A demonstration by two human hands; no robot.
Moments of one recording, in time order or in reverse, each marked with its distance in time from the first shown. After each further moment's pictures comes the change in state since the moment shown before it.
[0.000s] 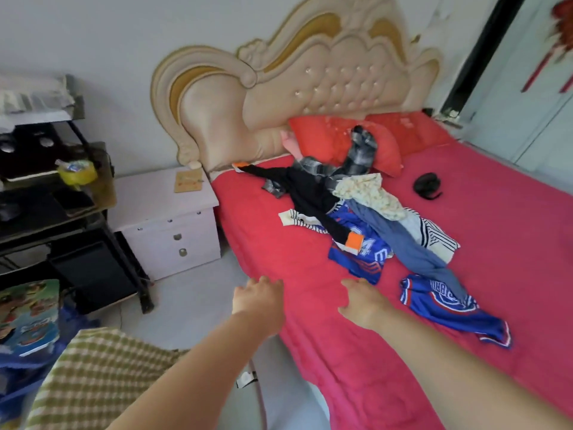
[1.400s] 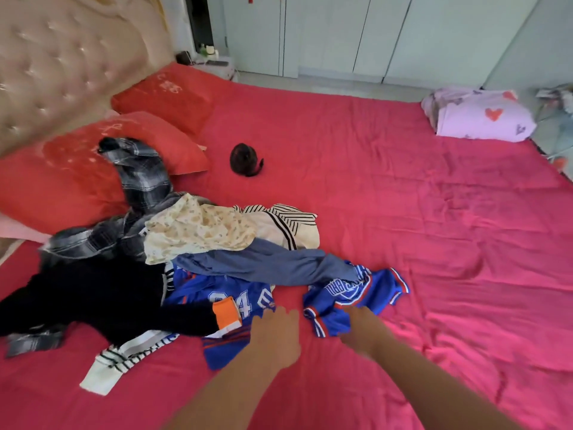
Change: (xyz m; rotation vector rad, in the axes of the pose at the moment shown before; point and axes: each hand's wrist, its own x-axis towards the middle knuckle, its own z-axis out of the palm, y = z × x) left_hand 0.373 0.289 -0.018 0.332 -0.248 0.912; right_hand 0.166 0.261 -0.044 0.523 0.055 0.794
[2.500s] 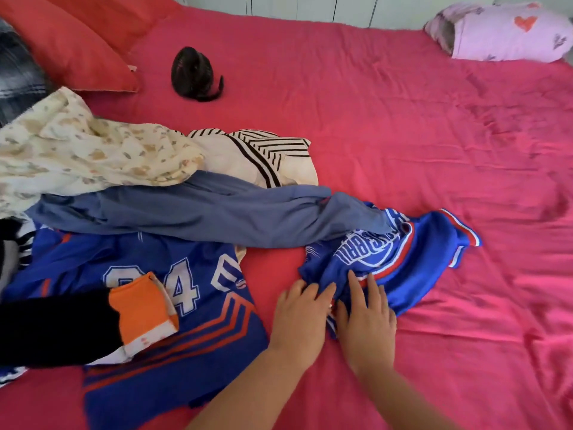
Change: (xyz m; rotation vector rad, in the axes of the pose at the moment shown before) left_hand 0.244 0.014 0.251 -0.125 0.442 0.272; right_hand 0.203 0.080 0.236 0.120 0.632 0.221
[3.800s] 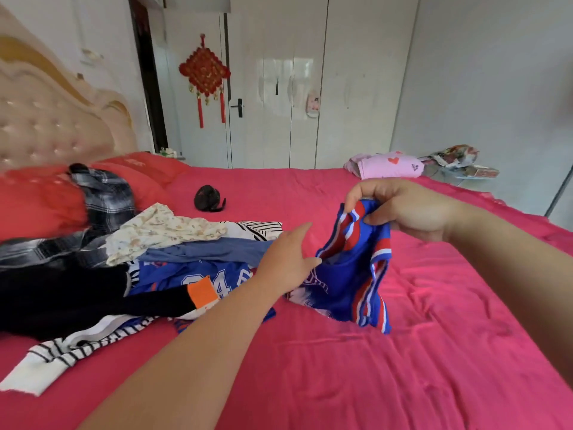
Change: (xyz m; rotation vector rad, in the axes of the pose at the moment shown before) left_hand -0.198 0.077 -0.206 -0.394 0.271 0.179; right_hand -0.220 -0.034 -0.346 0.788 -0.387 -0.620
